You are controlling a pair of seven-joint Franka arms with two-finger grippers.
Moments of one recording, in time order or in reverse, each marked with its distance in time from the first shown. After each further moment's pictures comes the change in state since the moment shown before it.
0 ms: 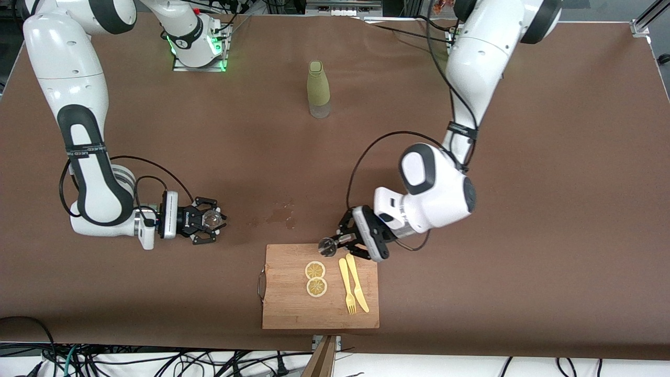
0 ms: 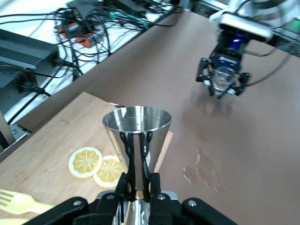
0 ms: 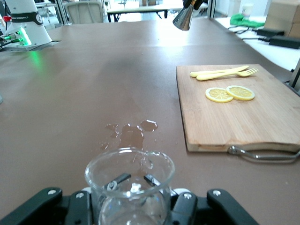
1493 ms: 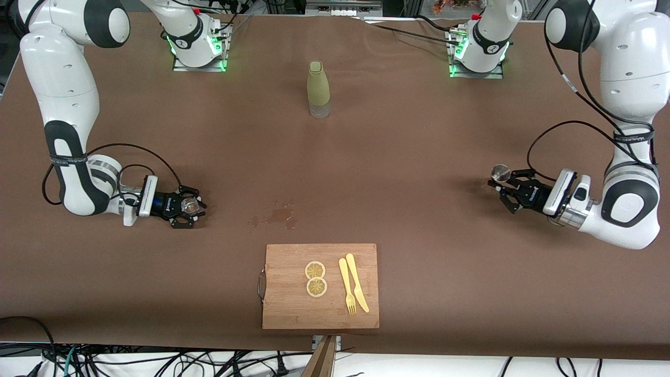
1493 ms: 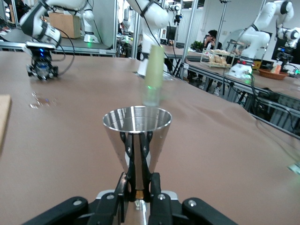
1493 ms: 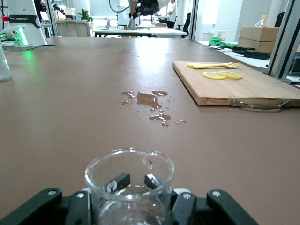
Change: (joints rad) left arm 0.649 0.003 0.086 -0.197 0.288 -1.114 1.150; right arm -0.024 0.059 -0.169 -0.144 0.201 -0.137 -0.314
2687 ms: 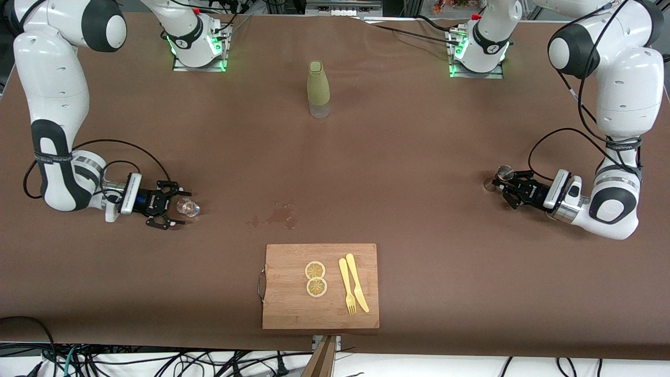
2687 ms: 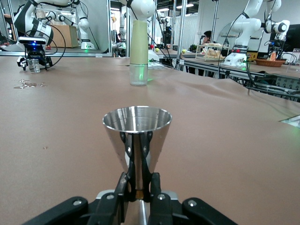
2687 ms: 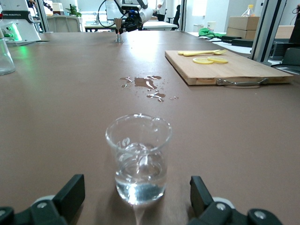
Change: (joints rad) left arm 0.070 0.157 -0.001 0.003 0.033 0.051 0.221; right arm -0.004 0.012 -0.120 -0.001 0.008 -0.072 -0.001
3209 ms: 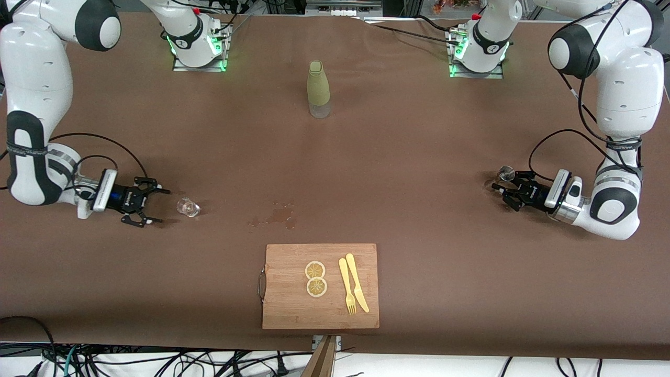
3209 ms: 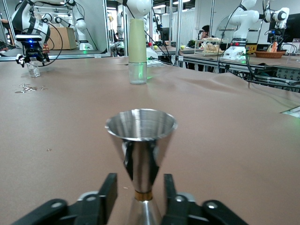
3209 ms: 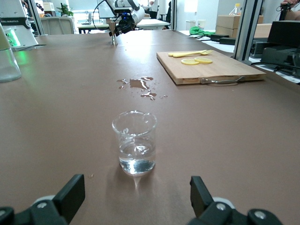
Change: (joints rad) left arm 0.002 -0.003 0.000 0.009 0.000 0.004 0.041; right arm 0.000 -0.025 -0.117 0.042 -0.015 -0.098 0.089
